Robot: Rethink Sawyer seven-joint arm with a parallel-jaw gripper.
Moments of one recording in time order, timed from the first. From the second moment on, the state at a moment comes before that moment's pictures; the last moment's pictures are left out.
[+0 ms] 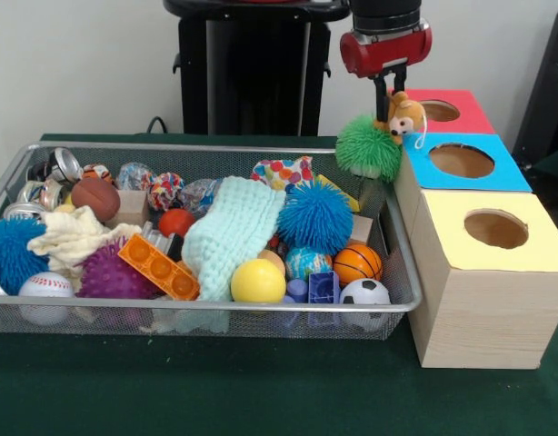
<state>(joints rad) -0.38 -0.87 0.35 2.15 -0.22 0.25 1.48</state>
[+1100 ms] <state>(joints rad) -0.33 -0.87 0.35 2.15 -0.21 0.25 1.48</state>
